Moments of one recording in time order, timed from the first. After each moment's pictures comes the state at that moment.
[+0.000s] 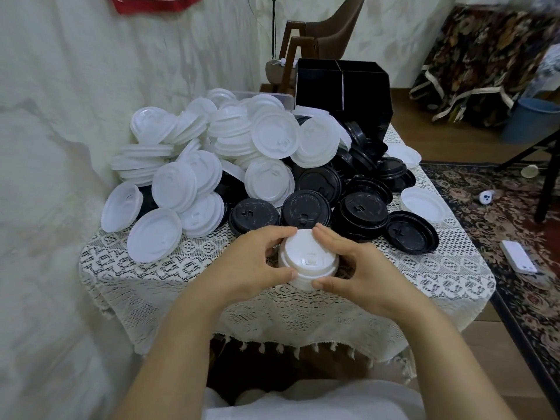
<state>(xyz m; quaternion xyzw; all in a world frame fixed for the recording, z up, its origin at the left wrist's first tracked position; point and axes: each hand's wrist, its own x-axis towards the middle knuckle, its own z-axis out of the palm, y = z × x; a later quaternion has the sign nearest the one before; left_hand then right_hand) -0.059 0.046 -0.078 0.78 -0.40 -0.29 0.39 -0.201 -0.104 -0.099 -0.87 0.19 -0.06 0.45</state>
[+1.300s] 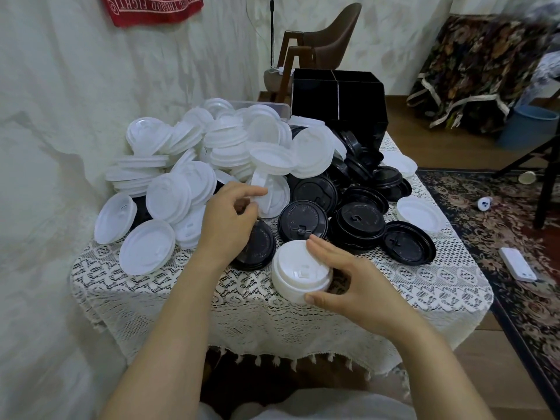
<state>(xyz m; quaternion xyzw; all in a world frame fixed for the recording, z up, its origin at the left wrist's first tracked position) -0.019 0.012 -0.070 0.75 -0.35 -0.03 0.56 -0.204 -0.103 -0.102 -0.87 0.18 -0.07 0.45</state>
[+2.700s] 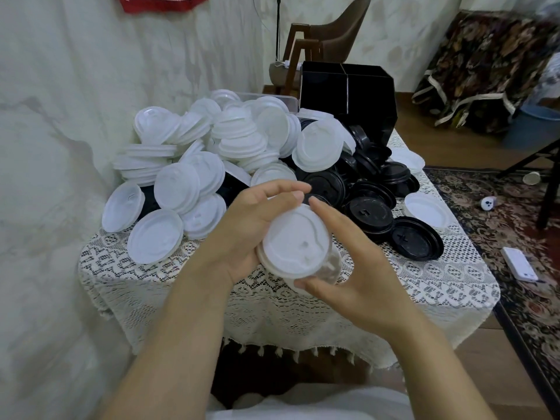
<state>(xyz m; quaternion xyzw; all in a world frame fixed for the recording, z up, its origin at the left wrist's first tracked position) -0.060 0.026 -0.034 0.54 -0.26 -0.39 0.70 -0.194 -0.081 -0.087 -0.87 0.04 -0.27 0.40</state>
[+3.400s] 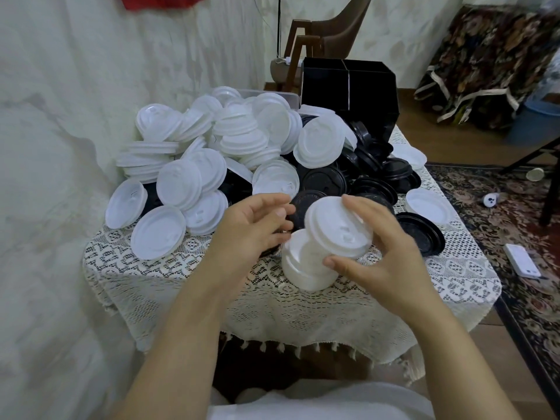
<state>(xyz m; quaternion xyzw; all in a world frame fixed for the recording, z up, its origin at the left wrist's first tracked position) -0.067 0.043 -0.054 0.62 -0.24 -0.29 0.69 -0.208 -0.100 -0.085 -0.84 0.12 -0.30 0.44</state>
